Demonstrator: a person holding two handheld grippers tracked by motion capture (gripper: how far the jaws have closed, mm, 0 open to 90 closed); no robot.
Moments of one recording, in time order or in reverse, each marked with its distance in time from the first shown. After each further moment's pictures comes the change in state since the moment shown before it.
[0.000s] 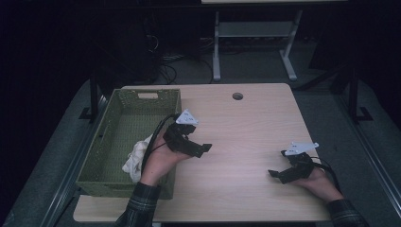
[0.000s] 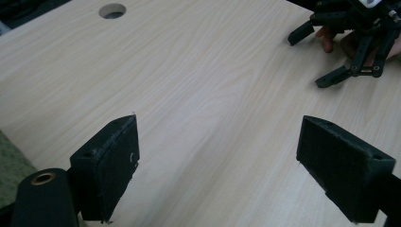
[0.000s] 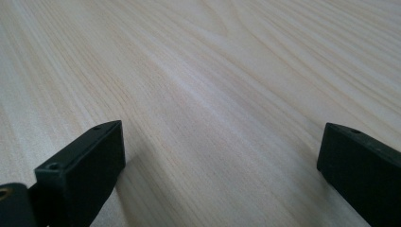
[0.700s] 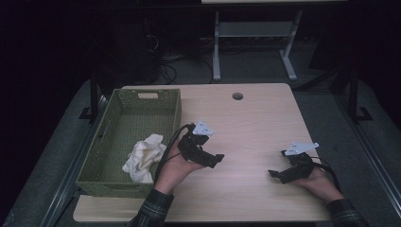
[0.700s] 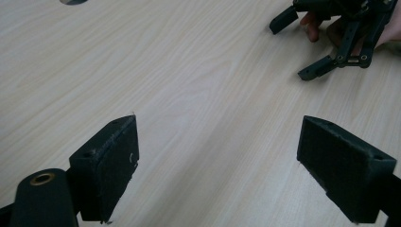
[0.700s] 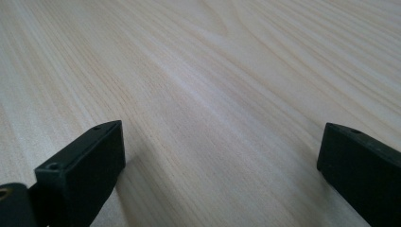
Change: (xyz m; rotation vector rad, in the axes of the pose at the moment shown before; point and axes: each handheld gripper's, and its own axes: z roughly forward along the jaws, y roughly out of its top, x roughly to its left) left arm -0.029 -0.005 0.030 0.033 -0.036 0.012; right arm 0.000 0.000 0.000 0.000 0.000 0.000
